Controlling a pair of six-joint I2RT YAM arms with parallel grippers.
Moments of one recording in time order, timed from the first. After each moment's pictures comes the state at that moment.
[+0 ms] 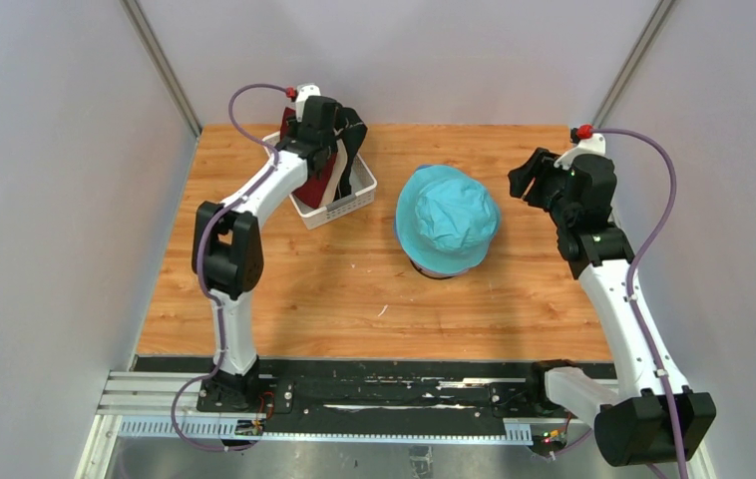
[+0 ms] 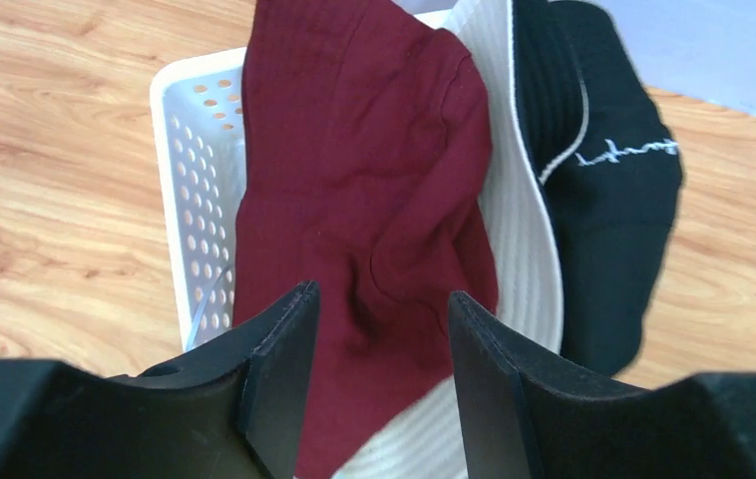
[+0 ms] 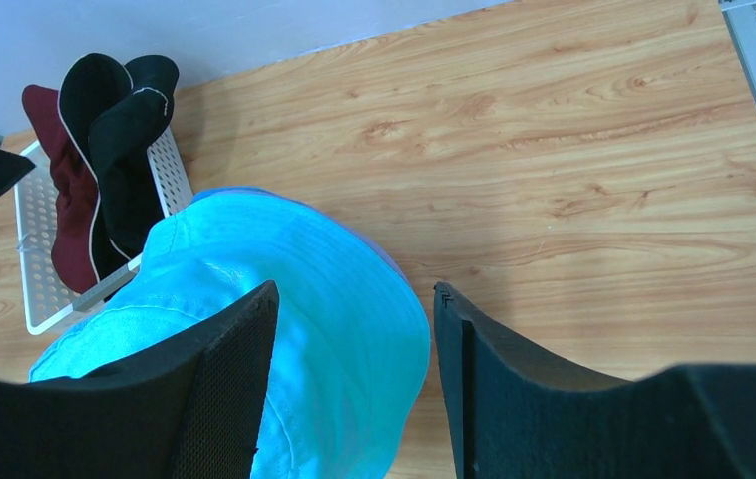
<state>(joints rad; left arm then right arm) -0.35 1.97 1.71 -0.28 -0.53 -0.36 0.09 1.05 1.04 -0.27 -0.03 0.32</state>
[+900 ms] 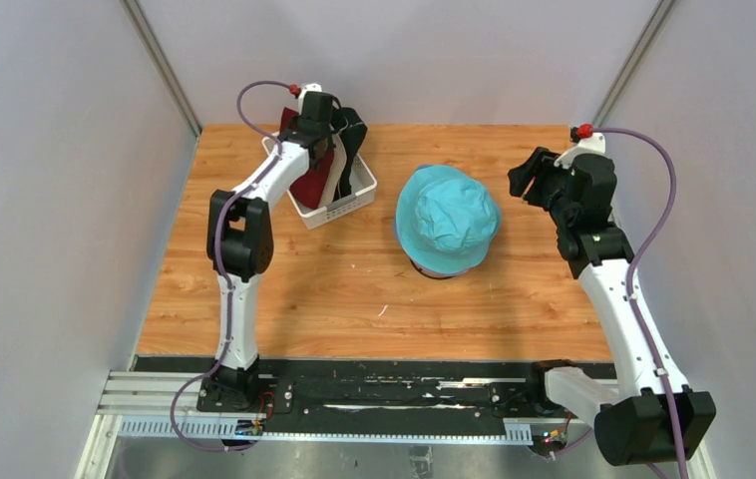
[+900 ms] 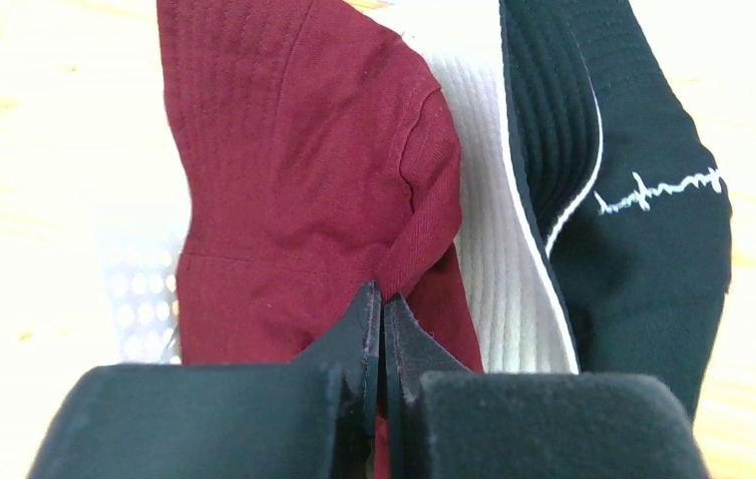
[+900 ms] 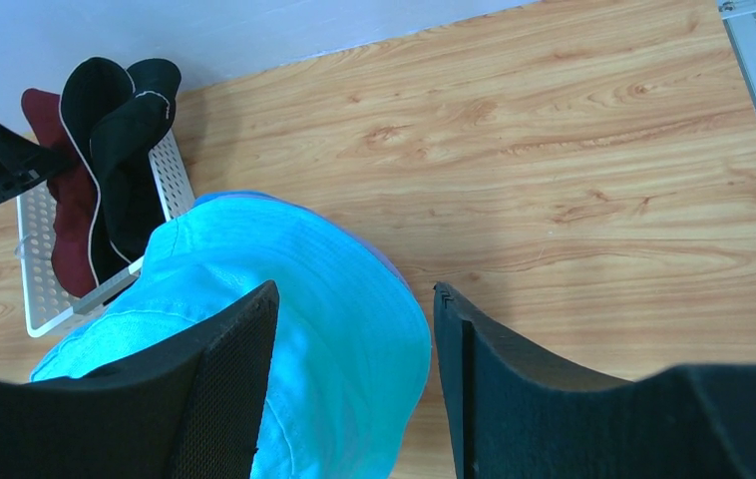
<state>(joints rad) -0.28 2.23 1.96 -0.33 -0.41 -0.32 0.09 1.06 1.04 -0.25 -0.03 0.32</state>
